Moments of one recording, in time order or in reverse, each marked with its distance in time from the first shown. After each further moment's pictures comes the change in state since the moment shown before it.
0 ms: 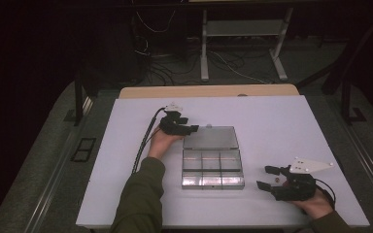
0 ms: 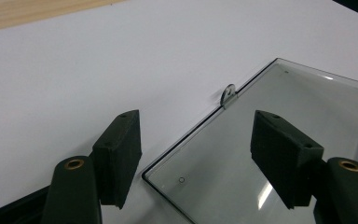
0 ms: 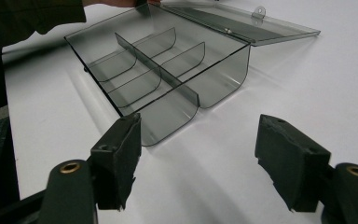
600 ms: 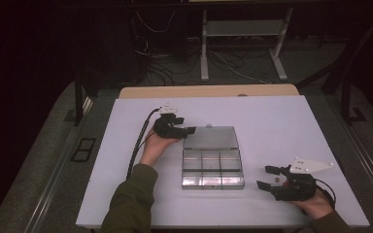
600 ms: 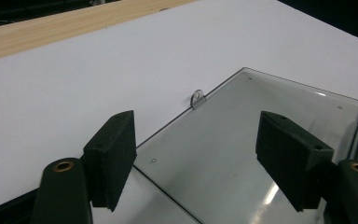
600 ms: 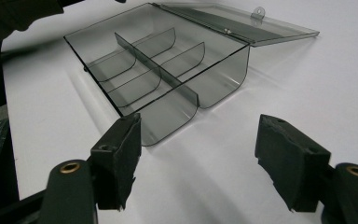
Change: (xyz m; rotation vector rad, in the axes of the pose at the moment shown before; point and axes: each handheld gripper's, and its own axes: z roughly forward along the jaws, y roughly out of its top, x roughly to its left) left arm -0.024 0.002 -0.039 -0.049 0.005 0.026; right arm 0.001 0.000 -0.001 0.001 -0.005 -0.004
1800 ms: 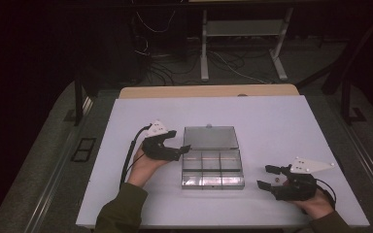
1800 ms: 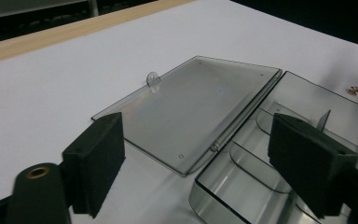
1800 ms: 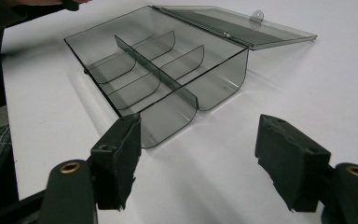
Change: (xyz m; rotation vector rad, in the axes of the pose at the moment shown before) left arm -0.047 -0.032 -0.061 -0.064 -0.008 0.085; right arm 0.000 0.001 -0.001 -0.006 -0.003 -0.004
